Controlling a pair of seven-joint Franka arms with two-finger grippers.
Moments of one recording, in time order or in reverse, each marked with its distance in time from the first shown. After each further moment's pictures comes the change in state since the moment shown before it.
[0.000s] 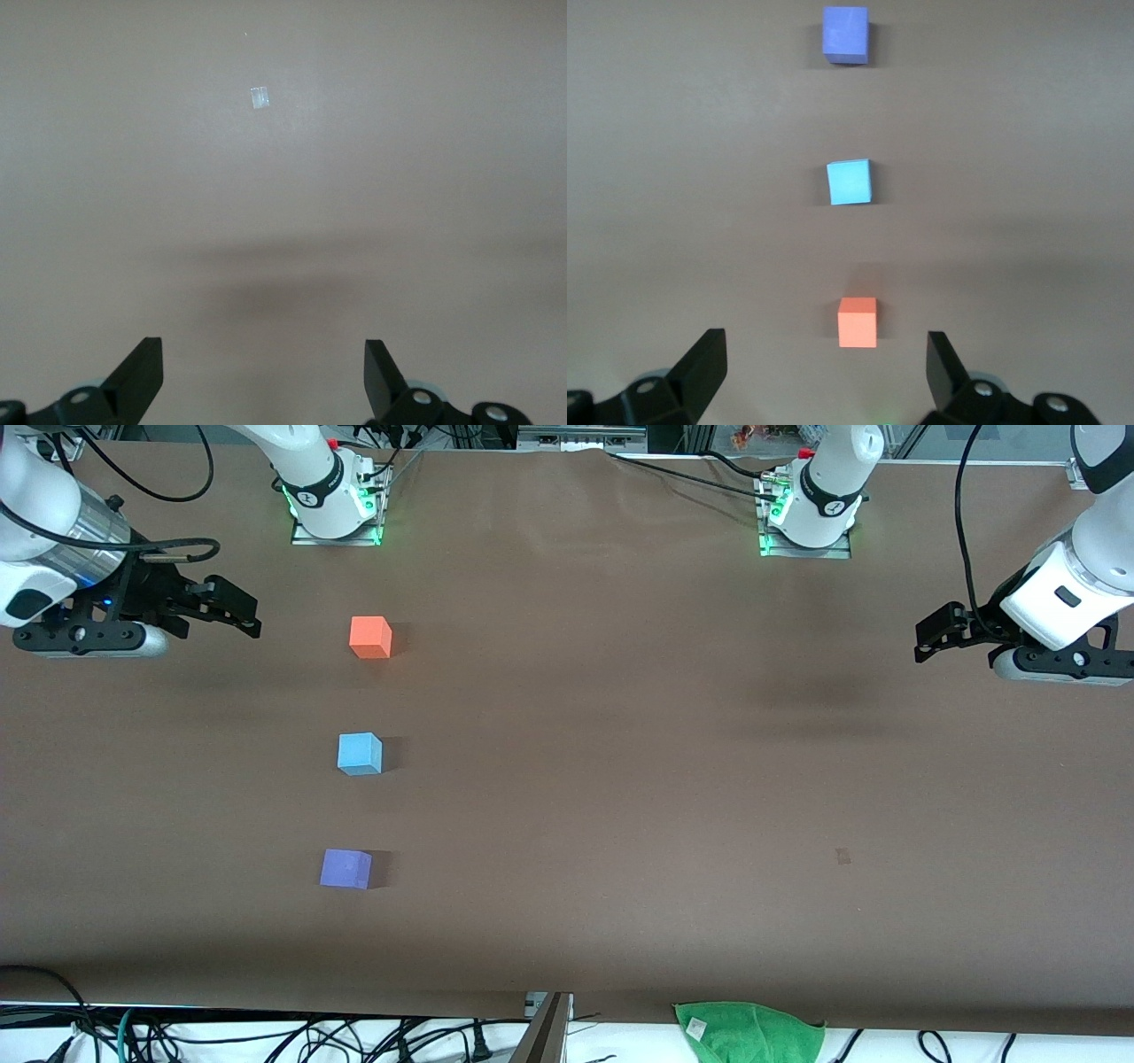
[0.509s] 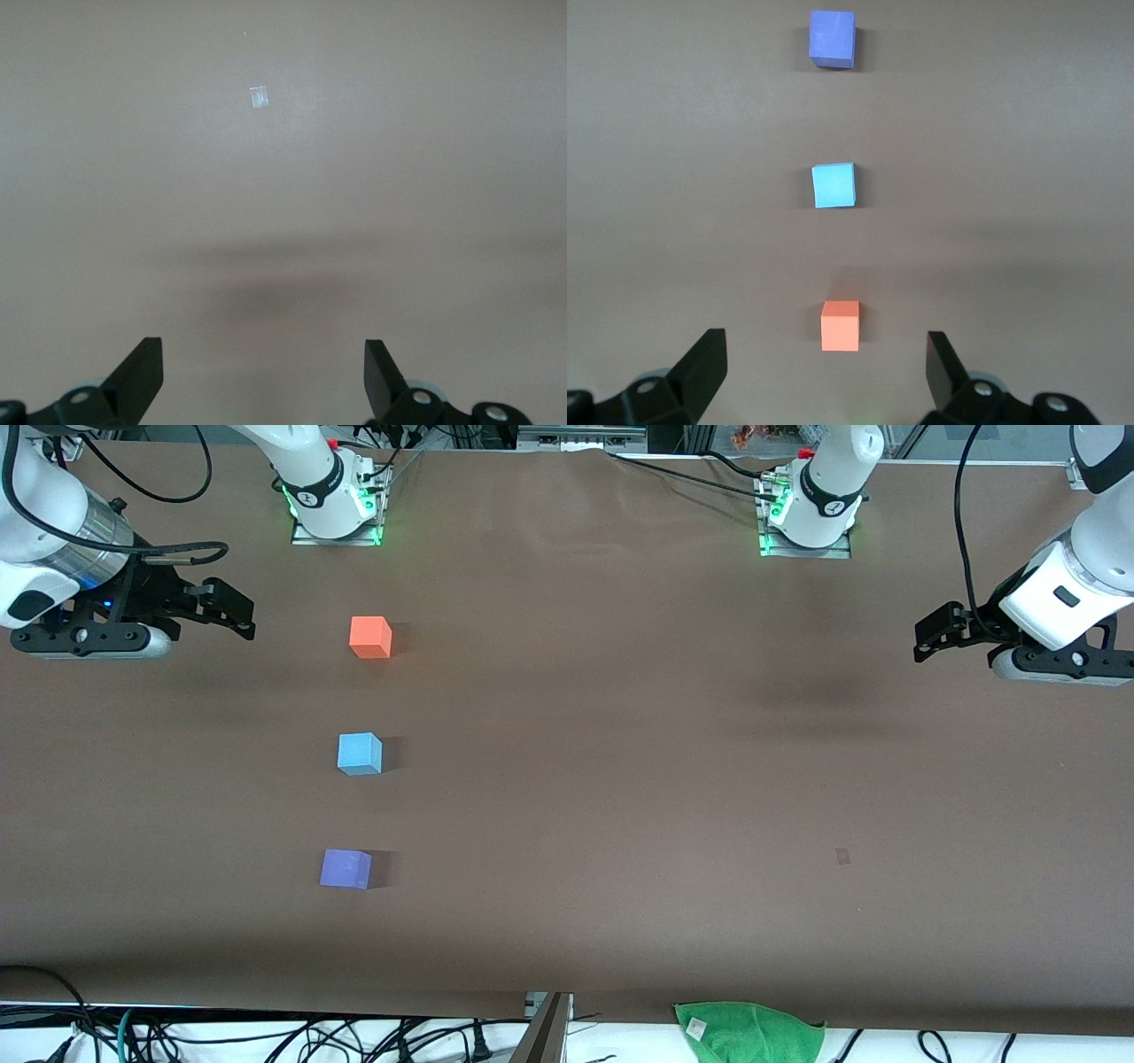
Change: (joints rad) left arm -0.001 0.000 0.000 0.000 0.000 -0.001 0.000; right arm -0.011 0.000 0.011 0.001 -0.027 0.003 -0.017
